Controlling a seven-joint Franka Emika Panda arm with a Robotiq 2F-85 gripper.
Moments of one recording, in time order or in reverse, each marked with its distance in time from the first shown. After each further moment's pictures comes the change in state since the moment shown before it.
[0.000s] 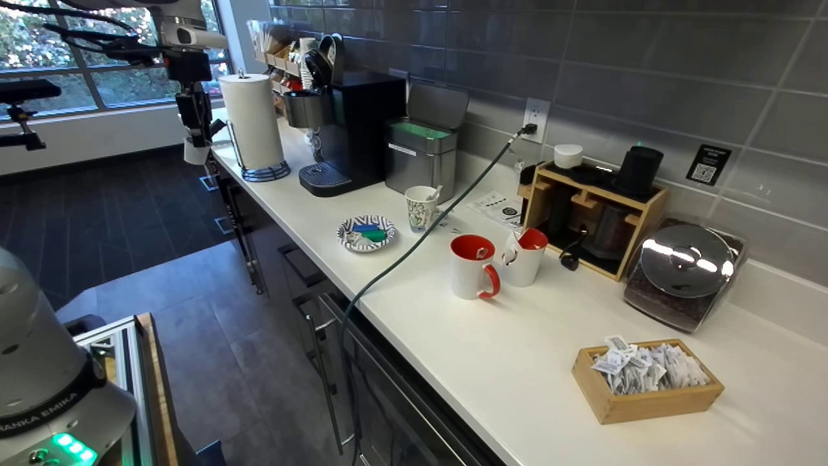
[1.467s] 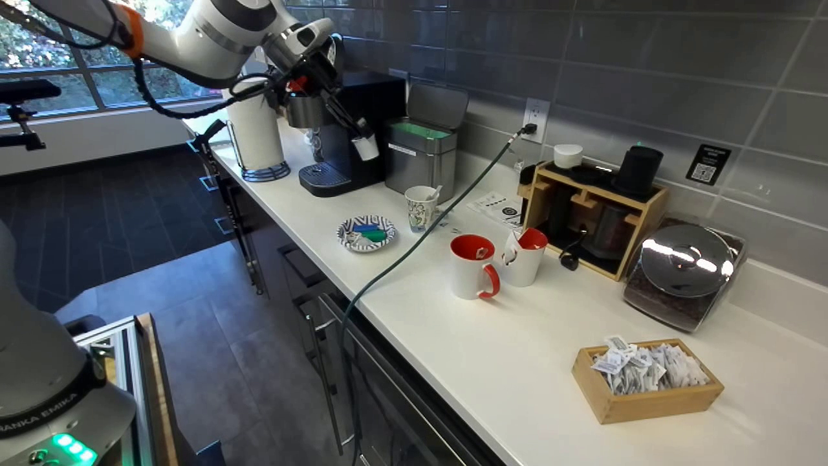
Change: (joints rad) arm -0.343 0.165 -0.058 -0.002 -0.785 0.620 -0.149
